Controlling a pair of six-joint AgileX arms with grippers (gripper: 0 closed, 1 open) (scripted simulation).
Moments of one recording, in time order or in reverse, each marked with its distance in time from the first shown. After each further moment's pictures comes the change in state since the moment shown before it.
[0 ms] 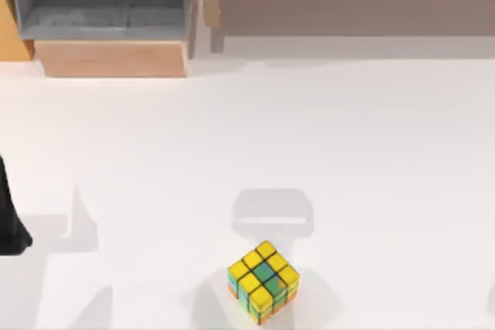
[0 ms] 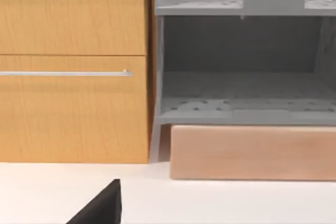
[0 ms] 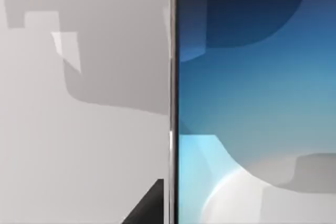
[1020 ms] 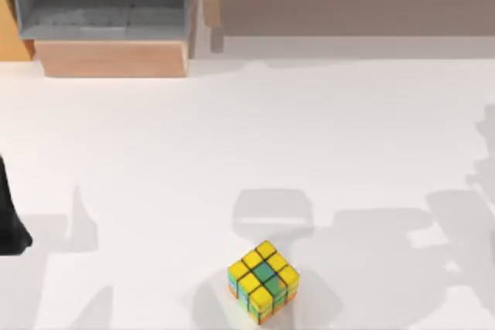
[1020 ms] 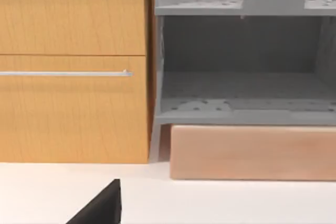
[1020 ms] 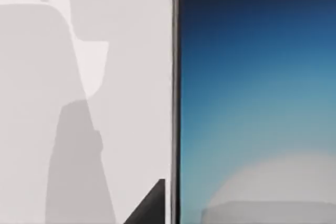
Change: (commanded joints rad) left arm 0.000 0.000 0.000 0.000 0.000 0.000; right arm 0.620 -0.005 0.353 -0.149 0.070 0.747
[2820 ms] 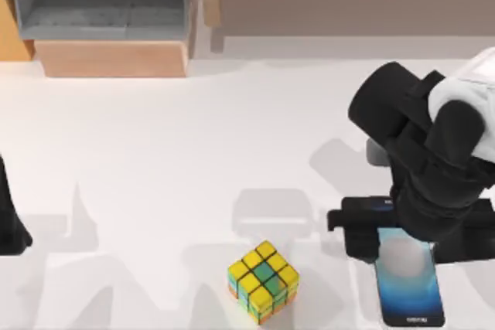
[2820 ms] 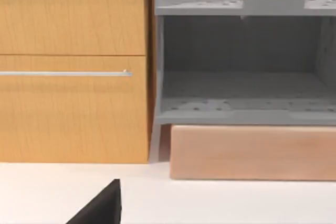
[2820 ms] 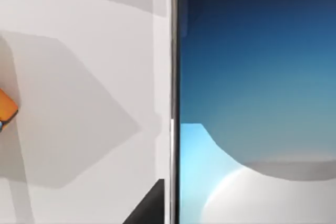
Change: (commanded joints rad) left arm 0.000 0.000 0.000 0.000 0.000 0.000; right arm 0.791 0.235 0.047 -0.076 -0.064 0.866
